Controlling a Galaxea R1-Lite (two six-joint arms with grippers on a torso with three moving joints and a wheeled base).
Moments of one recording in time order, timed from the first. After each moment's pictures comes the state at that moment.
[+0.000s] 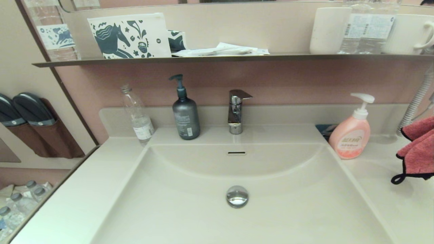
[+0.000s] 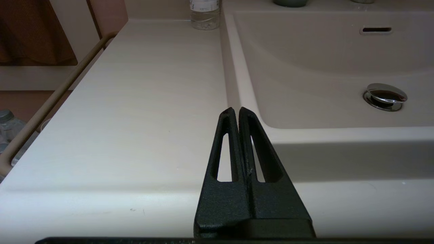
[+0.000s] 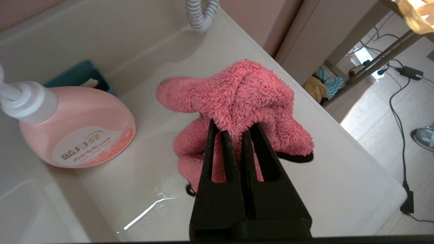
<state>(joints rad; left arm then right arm) 0.00 0.00 0.00 0.02 -0.02 0.00 -0.13 1.46 -1.36 0.43 -0.49 0.29</state>
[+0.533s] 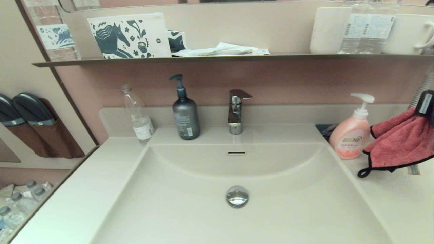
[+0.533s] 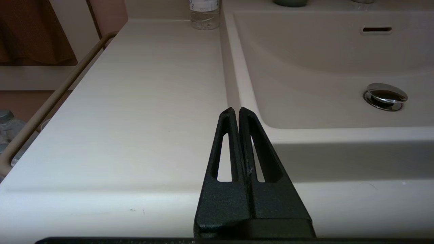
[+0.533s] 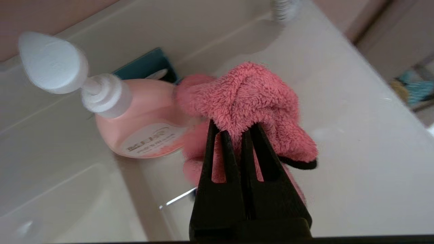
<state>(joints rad) 0.00 0.00 0.00 0.02 -0.02 0.00 -0.15 1.56 -1.36 0.31 -0.23 0.31</state>
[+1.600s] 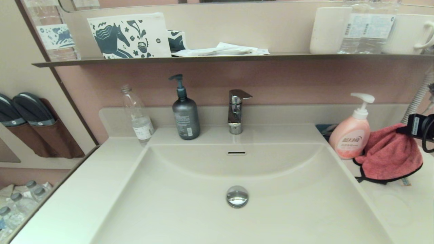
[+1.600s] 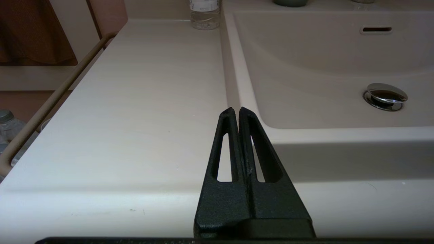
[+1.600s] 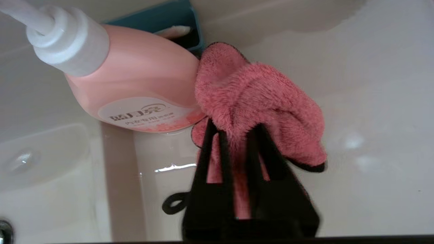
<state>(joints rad) 0.00 0.00 0.00 0.02 -0.02 0.00 -0.32 1.67 -1.20 0.11 0.21 0.10</state>
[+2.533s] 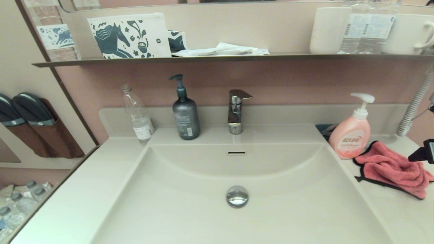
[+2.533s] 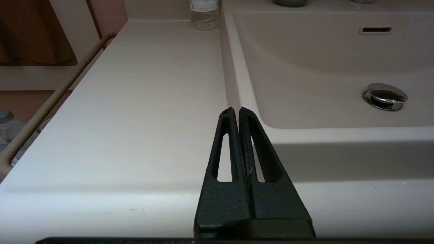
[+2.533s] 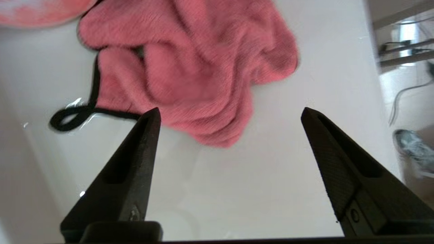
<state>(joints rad) 0.00 0.00 0.00 0.02 -0.02 0.00 -0.30 1.60 -1.23 0.48 -0.13 -0.07</state>
